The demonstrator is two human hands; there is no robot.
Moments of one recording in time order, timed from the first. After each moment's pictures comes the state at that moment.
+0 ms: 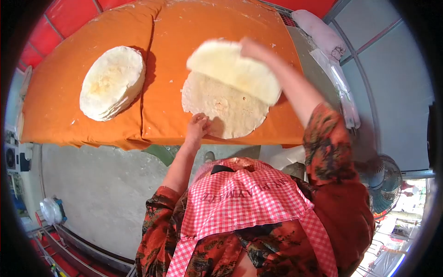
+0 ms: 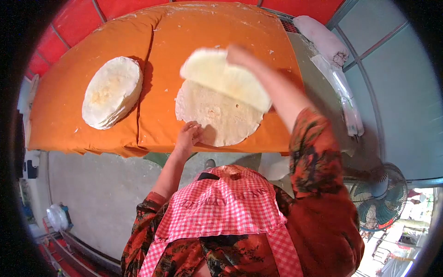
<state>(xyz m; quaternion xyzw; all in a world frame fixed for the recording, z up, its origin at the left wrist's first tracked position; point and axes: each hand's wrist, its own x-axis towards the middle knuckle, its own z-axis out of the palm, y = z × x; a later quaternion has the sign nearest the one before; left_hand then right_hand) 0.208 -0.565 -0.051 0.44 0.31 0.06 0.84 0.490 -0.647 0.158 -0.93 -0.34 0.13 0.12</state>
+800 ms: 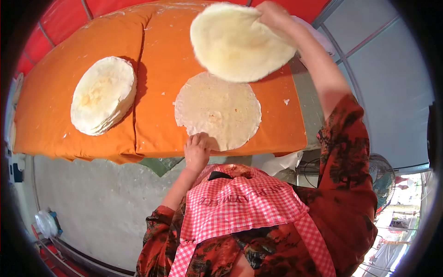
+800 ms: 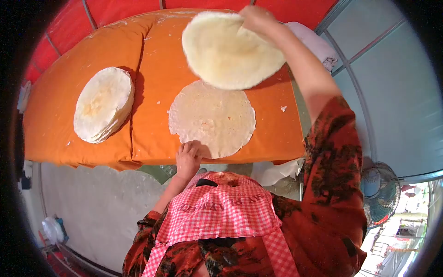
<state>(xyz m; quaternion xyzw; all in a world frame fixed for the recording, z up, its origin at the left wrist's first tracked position) 0.180 -0.591 -0.030 0.94 0.12 0.17 0.28 0.541 -0.661 0.306 -0.91 -0.41 -0.06 0.03</state>
